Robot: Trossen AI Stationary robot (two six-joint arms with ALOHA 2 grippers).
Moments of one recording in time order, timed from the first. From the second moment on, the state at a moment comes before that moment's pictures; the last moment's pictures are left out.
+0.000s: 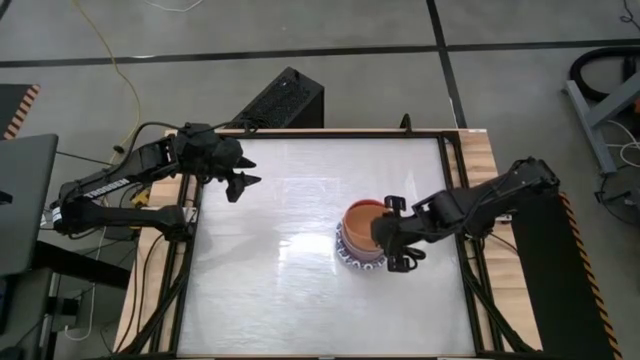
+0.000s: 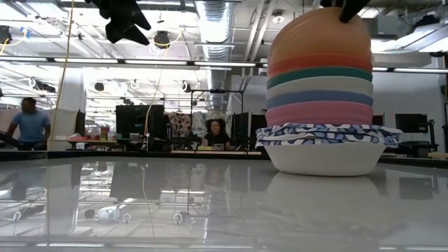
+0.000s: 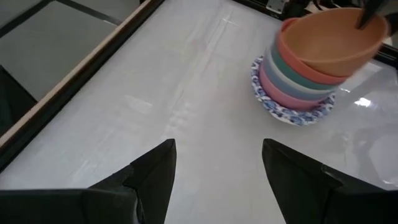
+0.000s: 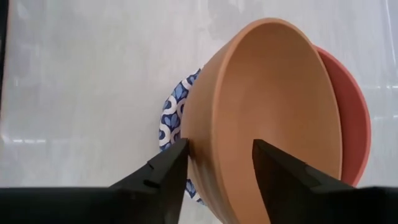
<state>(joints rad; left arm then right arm) 0.40 0.92 1.06 -0.70 0.11 -0.14 0.38 1.37 1.35 -1.06 0.25 0.33</state>
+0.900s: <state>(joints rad) 0.40 0.92 1.06 -0.74 0.10 -0.15 0.48 1.30 1.44 -1.02 0.51 0.47</state>
